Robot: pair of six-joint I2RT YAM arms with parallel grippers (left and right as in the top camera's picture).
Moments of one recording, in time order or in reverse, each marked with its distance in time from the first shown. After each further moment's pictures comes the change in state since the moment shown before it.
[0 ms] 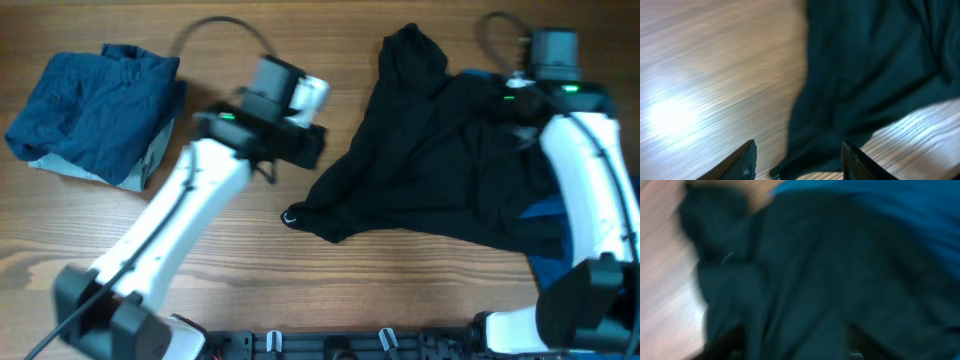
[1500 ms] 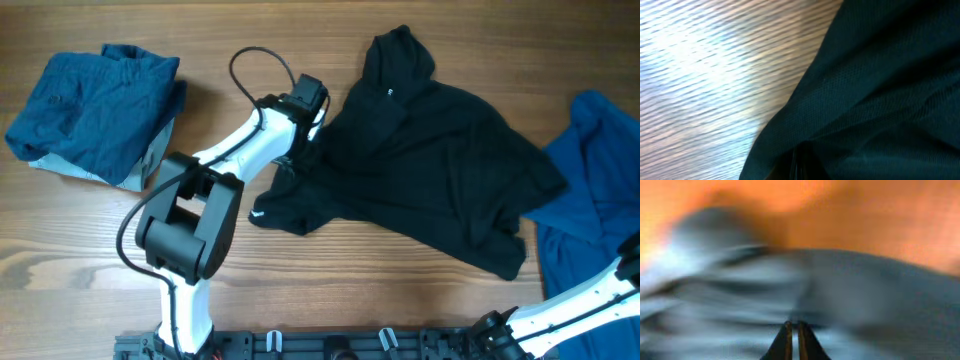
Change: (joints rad) left arm 0.050 0.469 0.012 0.100 -0.157 -0.018; right arm -0.797 0.502 0.134 0.314 -0.166 -0.033
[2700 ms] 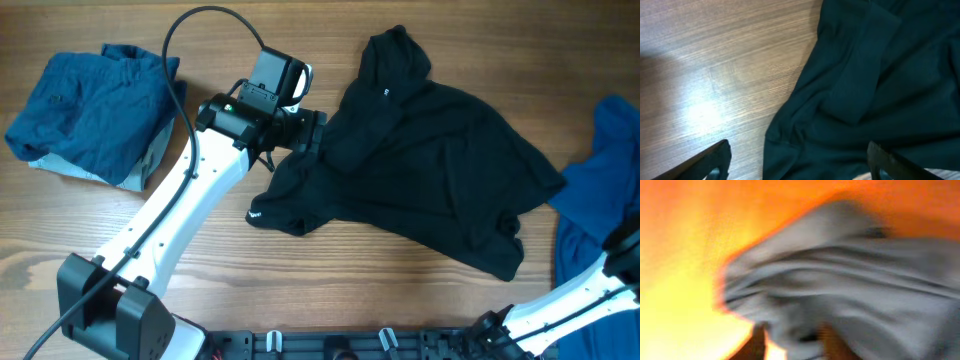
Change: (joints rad) left arm 0.007 -0.439 0.000 -0.053 0.008 -0.063; right arm 0.108 -0.046 0.164 -0.069 0.044 0.030
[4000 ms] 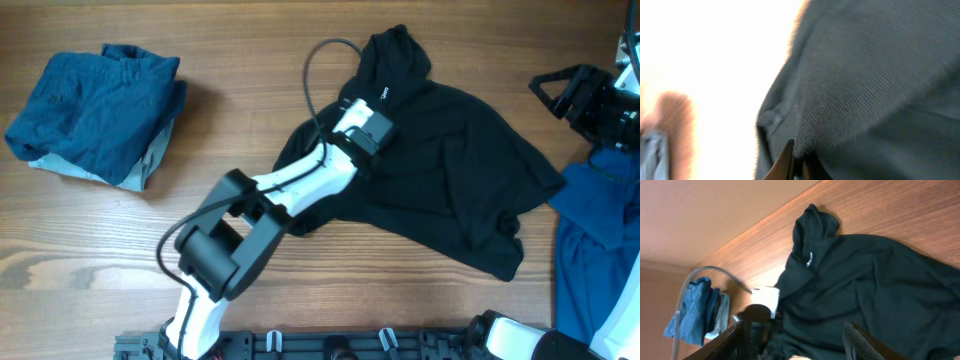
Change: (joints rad) left arm -0.297 0.468 0.000 0.294 -0.708 0.029; right arm 0.403 -0.678 0.008 -0.621 -0.492 -0.336
